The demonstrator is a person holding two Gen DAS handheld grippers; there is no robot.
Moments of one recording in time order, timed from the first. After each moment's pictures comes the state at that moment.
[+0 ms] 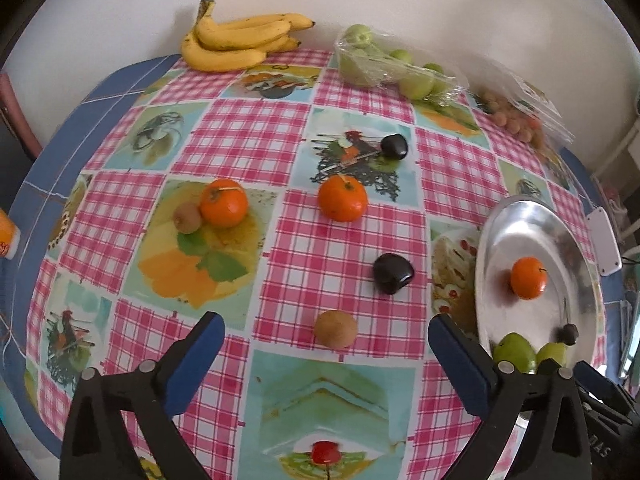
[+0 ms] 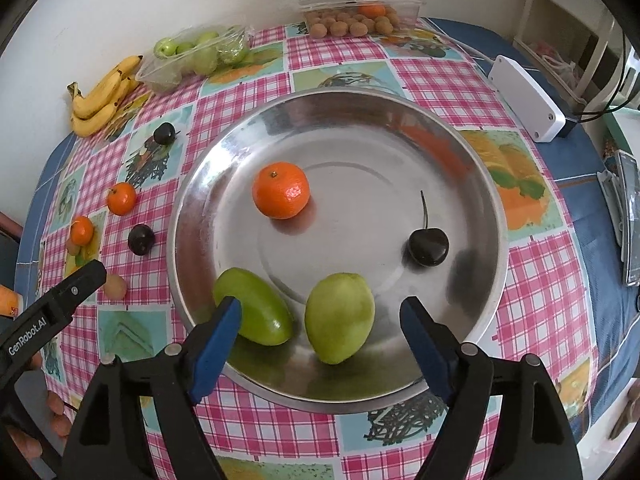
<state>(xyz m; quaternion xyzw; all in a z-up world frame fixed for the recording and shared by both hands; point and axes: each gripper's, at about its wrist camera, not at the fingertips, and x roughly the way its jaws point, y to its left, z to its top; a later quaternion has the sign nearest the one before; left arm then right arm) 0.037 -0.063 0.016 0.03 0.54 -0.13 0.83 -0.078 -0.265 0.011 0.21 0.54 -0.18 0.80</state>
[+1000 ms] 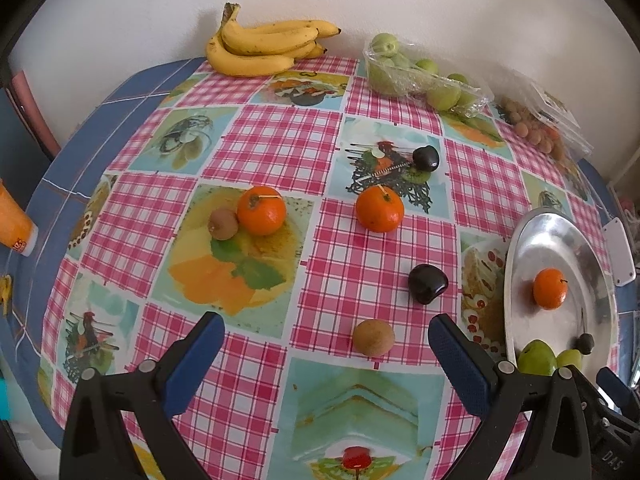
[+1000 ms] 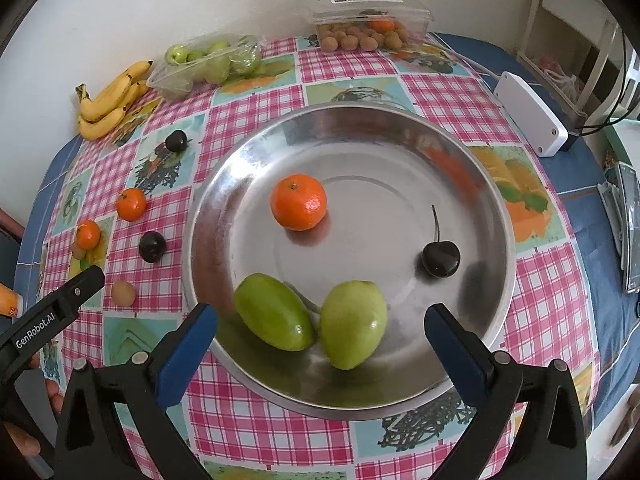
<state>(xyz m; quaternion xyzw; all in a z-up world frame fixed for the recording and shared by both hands) 0.042 -0.048 0.021 0.03 0.53 -0.10 0.84 -0.073 -0.256 0.017 0.19 0.52 -0.18 0.81</state>
